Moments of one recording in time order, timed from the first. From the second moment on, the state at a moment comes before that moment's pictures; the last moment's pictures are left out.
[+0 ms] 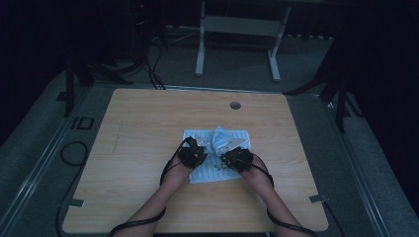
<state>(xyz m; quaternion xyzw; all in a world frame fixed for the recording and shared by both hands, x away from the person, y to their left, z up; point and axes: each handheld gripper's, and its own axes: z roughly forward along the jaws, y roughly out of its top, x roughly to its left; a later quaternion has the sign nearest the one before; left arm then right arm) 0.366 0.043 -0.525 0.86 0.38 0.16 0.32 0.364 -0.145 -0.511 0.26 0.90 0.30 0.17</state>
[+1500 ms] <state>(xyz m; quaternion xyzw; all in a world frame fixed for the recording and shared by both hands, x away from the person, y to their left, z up) 0.417 0.105 -0.517 0.84 0.45 0.12 0.27 0.394 -0.280 -0.509 0.43 0.82 0.37 0.11</state>
